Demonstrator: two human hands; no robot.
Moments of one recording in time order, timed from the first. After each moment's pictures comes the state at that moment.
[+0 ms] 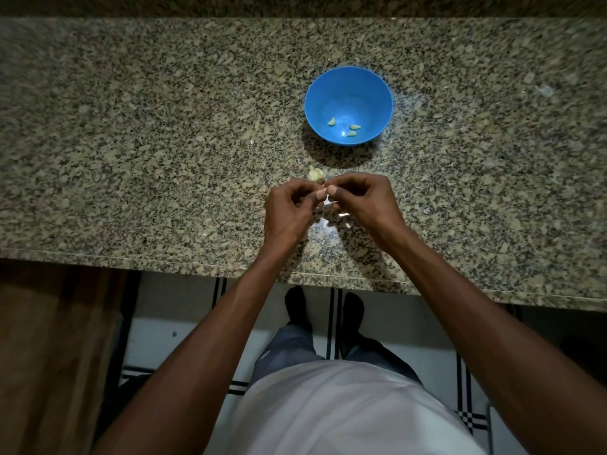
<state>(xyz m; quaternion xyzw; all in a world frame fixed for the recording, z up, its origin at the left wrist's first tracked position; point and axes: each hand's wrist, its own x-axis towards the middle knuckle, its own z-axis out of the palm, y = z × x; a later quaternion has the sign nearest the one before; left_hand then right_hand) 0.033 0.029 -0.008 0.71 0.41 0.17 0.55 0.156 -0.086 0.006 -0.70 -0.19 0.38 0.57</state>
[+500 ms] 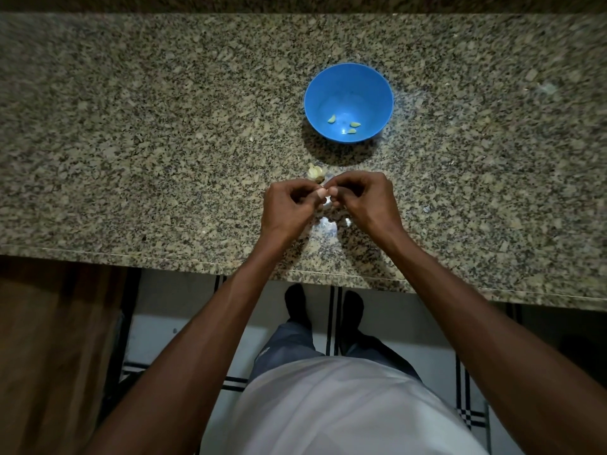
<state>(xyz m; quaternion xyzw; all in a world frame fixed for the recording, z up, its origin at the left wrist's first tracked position) 0.031 0.033 -0.001 0.74 0.39 0.14 0.54 0.154 -0.085 0.007 -0.76 -0.26 0.30 0.52</state>
